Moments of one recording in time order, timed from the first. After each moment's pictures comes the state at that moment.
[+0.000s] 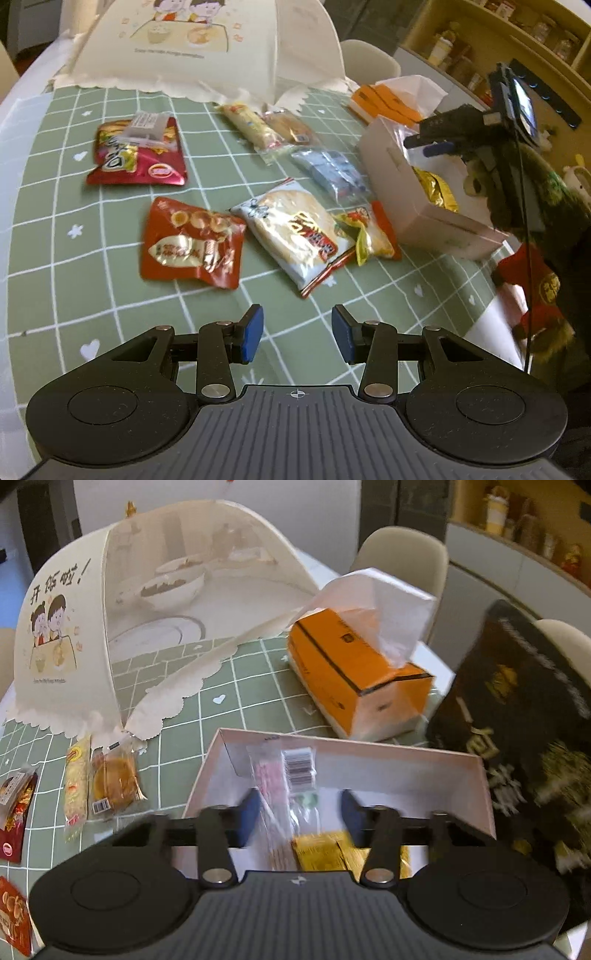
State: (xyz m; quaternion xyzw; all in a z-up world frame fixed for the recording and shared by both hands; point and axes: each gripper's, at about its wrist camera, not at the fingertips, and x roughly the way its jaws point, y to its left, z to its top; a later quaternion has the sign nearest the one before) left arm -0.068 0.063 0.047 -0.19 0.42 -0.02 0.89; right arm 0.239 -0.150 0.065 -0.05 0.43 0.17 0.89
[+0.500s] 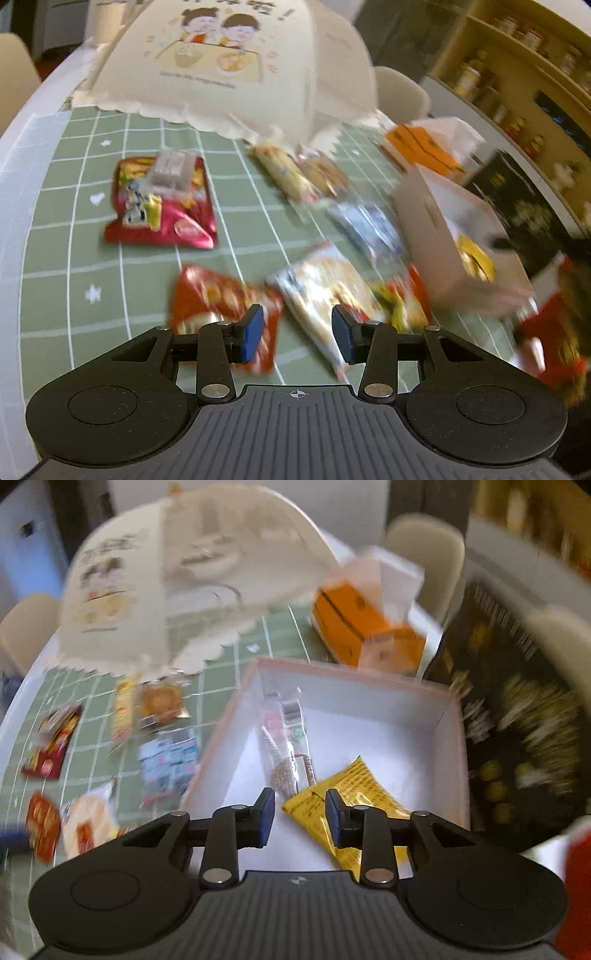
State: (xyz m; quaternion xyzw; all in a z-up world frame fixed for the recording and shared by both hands) left arm -0.014 0.097 0.057 -0.21 0.40 0.03 0.89; right arm 0.121 -0.190 0.104 -0.10 0.41 0.22 0.88
